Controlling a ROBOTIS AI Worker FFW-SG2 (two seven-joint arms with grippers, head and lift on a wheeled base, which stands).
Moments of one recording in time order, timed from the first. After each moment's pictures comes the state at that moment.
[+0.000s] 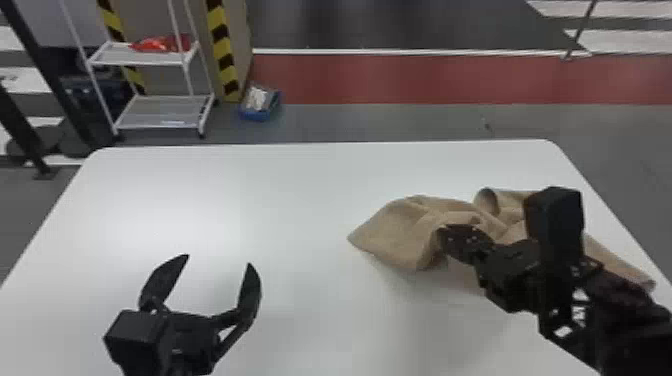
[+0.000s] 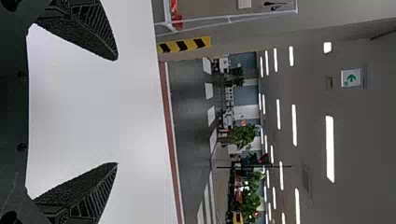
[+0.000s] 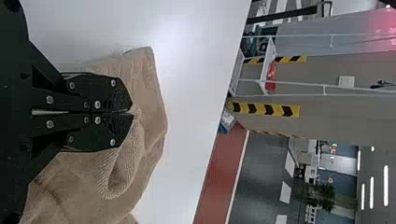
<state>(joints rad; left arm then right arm) 0.56 0.31 -0.18 -2.04 0.09 -0.03 0.22 0.26 -0.15 0.04 -2.30 0.15 0.85 0.49</state>
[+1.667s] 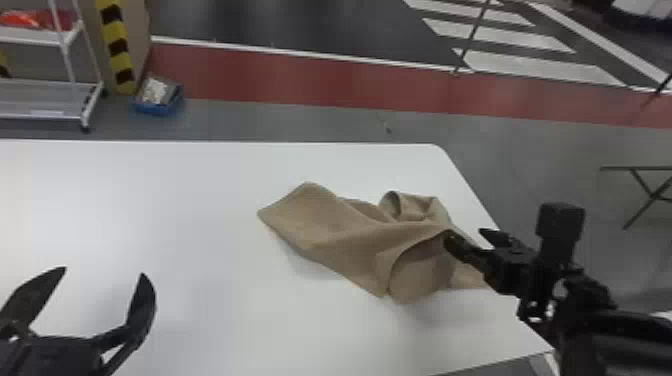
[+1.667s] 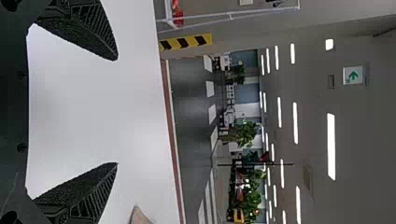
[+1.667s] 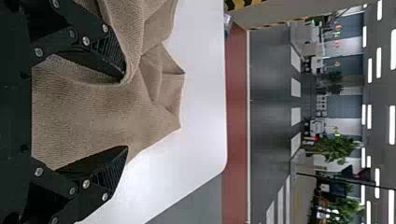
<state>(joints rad) 0.54 0.30 -0.20 -2.02 0.08 -0.03 0.21 0.23 -0.15 -0.41 -2.06 -0.07 0.73 0.39</state>
